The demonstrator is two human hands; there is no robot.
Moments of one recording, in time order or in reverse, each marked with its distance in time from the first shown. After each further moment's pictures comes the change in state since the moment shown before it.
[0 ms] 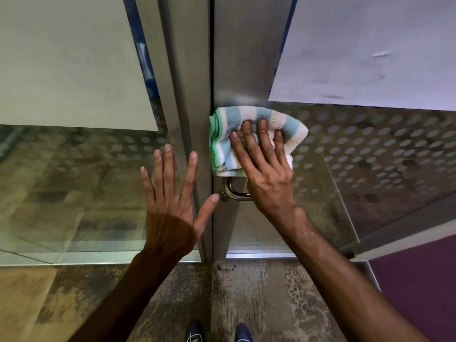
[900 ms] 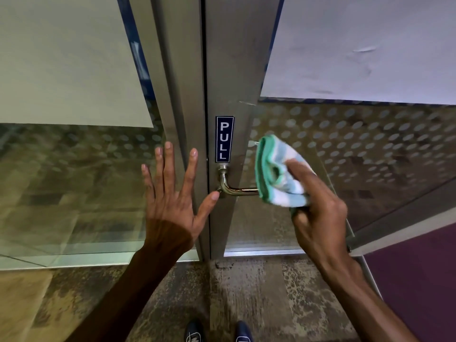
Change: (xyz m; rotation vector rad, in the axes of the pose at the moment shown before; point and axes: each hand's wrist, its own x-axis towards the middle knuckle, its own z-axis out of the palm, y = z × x) left_hand 0.000 0.010 -0.010 -0.035 -0.082 -0.016; right_hand -0.059 0.016 -0.104 0.539 -0.127 0.580
